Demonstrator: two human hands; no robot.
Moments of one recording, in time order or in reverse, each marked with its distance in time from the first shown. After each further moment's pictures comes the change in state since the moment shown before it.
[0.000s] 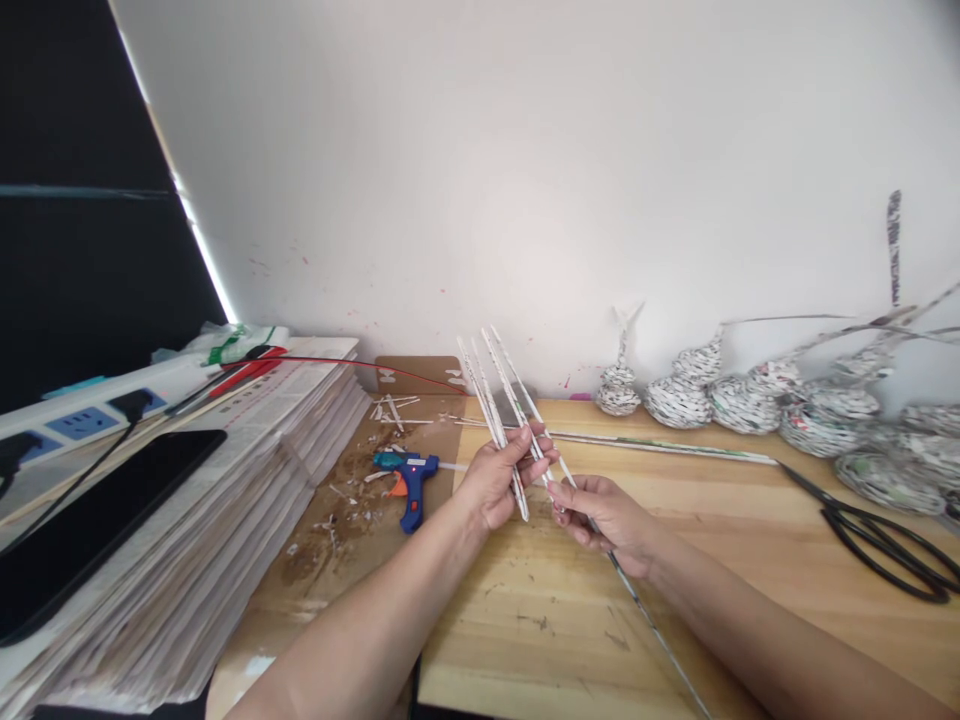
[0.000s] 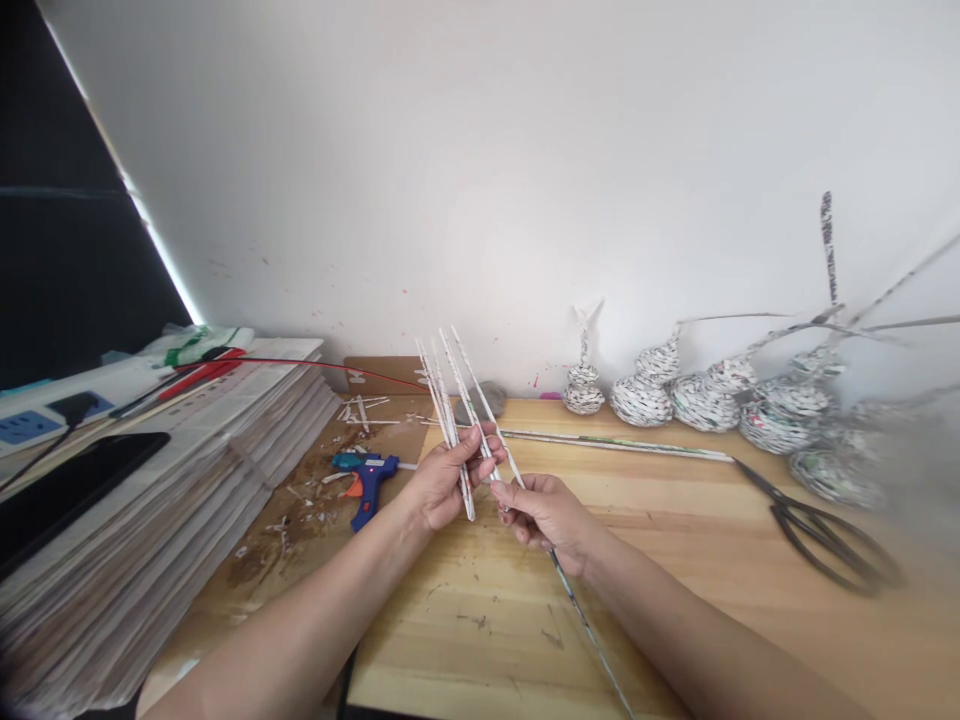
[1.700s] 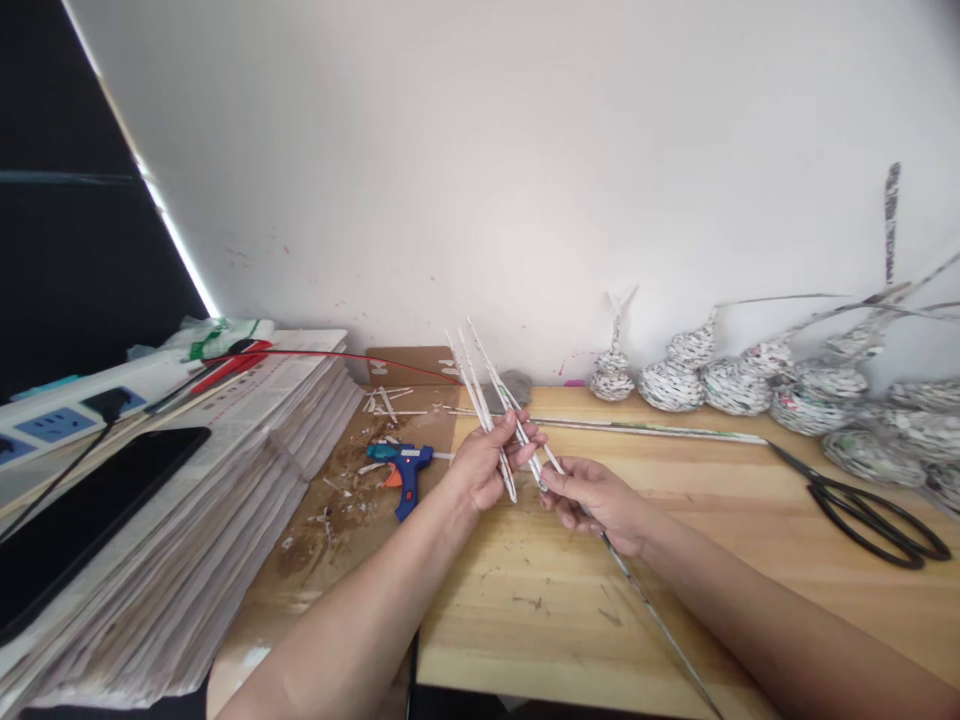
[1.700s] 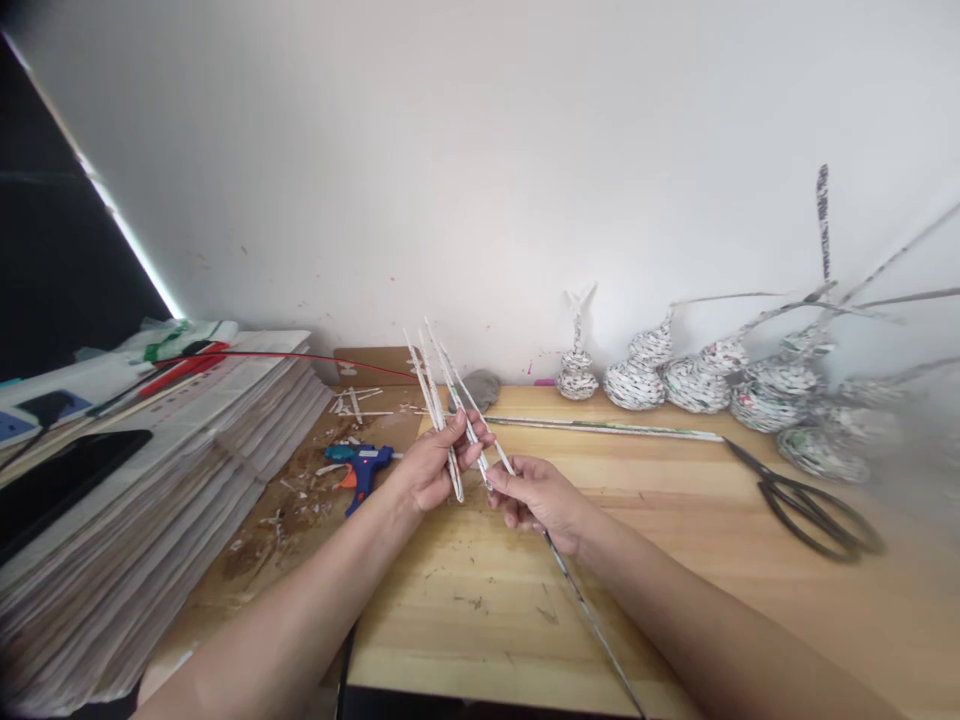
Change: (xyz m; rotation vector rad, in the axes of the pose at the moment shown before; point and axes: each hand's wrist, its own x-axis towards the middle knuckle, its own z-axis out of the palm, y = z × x) left_hand 0.002 0.008 0.000 0.004 0.064 -0.017; right_hand 0.000 -0.001 0.000 0.006 -0.091 -0.042
